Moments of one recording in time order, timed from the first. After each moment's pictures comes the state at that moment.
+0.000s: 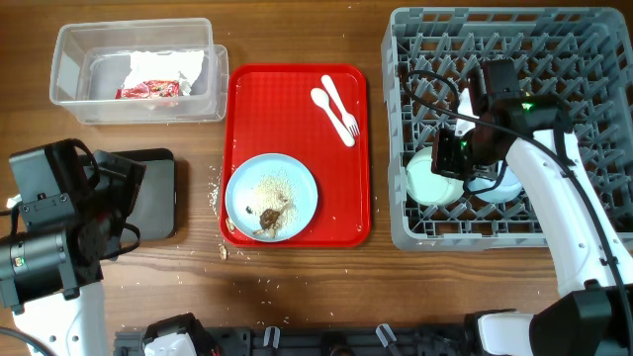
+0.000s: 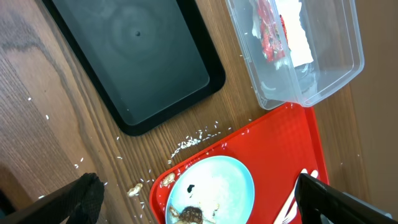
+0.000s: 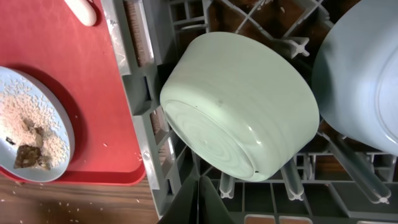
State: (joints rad) left arm 0.26 1.00 1.23 -1.25 -0.04 -0.97; right arm 0.11 1.53 1.31 -1.21 -0.18 0.27
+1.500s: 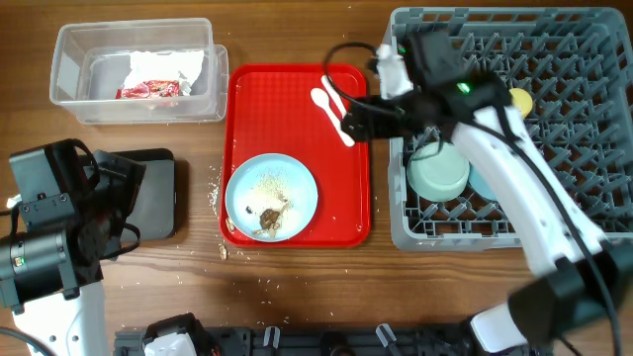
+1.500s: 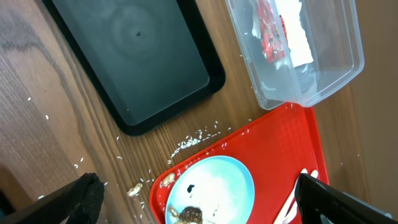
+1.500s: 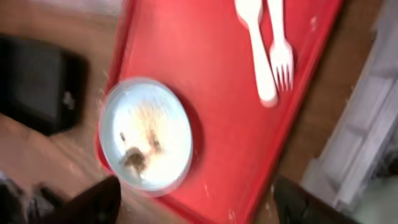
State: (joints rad) left arm 0.26 1.00 1.23 -1.25 -0.04 -0.97; right arm 0.37 1.70 1.59 -1.03 -0.35 0.20
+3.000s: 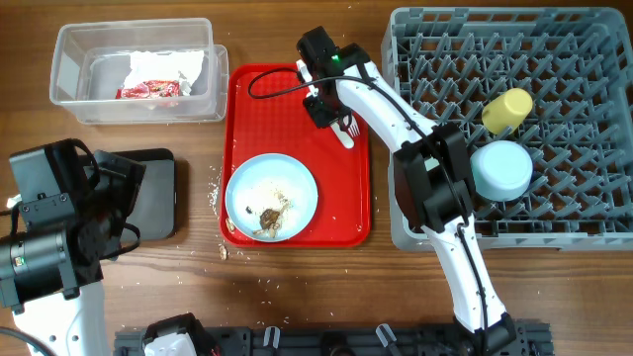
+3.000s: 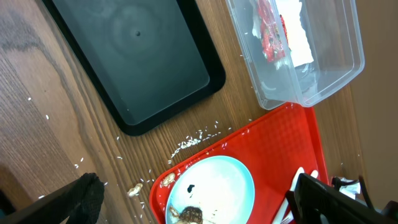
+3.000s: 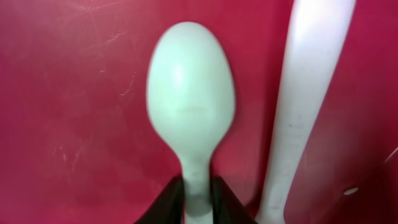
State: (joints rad) left arm 0.26 1.00 1.23 -1.25 -0.04 -0.97; right arm 0.51 2.50 2.16 -1.04 0.03 -0.05
